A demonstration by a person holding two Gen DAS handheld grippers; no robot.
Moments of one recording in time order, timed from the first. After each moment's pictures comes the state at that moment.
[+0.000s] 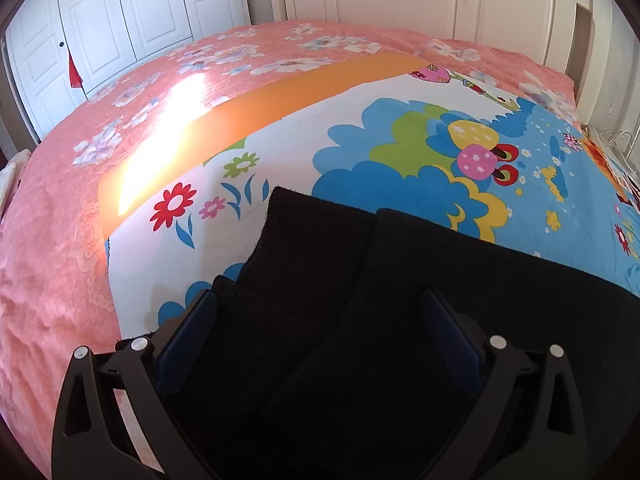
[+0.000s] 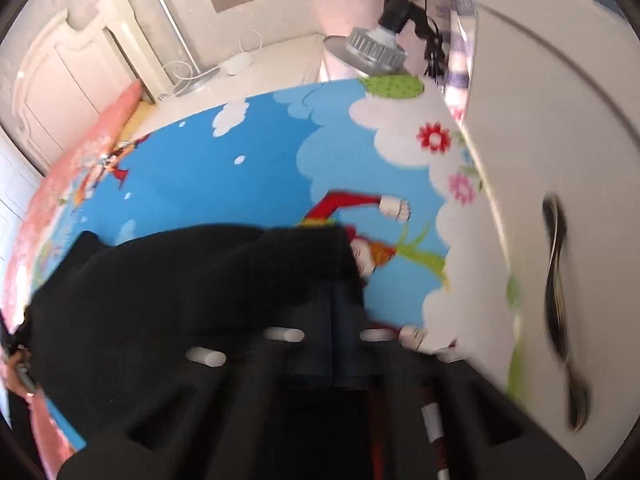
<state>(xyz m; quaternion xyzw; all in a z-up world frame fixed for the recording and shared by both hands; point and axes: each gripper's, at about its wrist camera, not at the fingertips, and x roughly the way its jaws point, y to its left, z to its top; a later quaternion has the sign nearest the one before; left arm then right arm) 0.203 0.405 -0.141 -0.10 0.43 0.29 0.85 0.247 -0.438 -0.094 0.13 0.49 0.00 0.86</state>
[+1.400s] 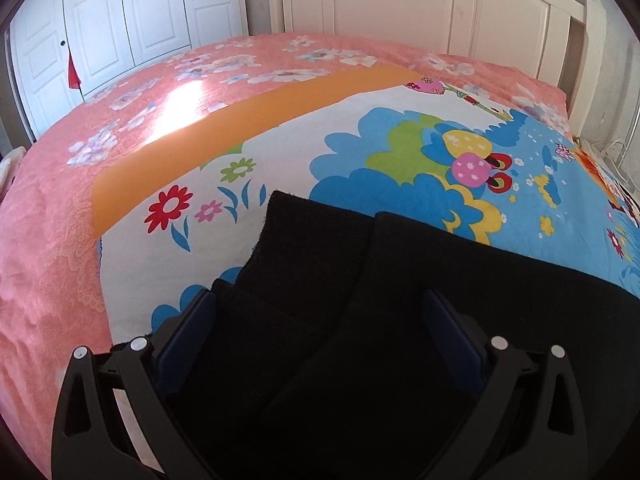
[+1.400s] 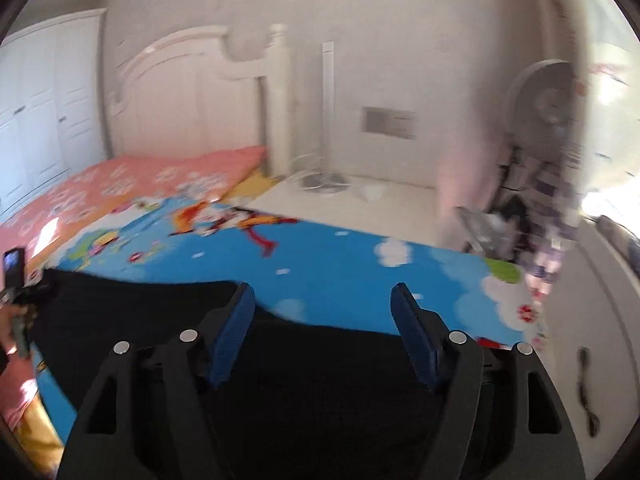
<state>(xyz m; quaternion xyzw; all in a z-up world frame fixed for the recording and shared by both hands) 0.195 0.405 -0.148 -0.10 0.40 0.28 0.87 0.186 -0.211 -0.006 -0.03 0.29 0.13 0.95</state>
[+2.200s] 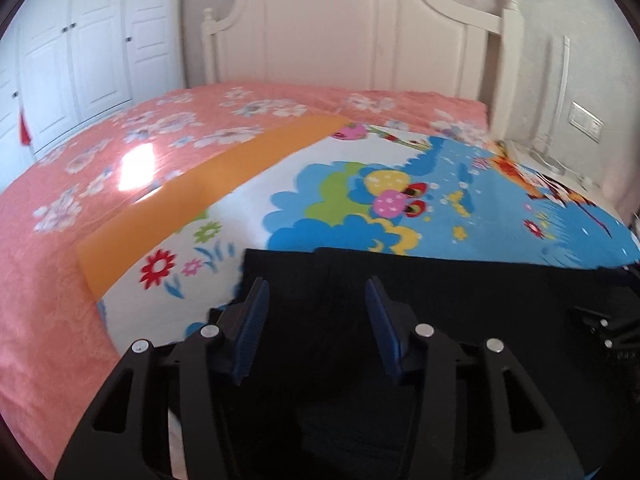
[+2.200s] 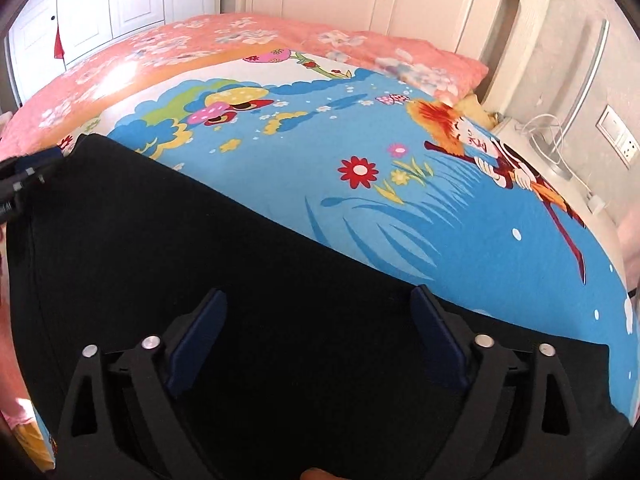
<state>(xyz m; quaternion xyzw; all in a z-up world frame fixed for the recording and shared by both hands) 0.163 0.381 -0.100 -0.05 0.35 0.13 0.93 0.285 0.116 -0.139 -0.17 0.43 0.25 0.85</state>
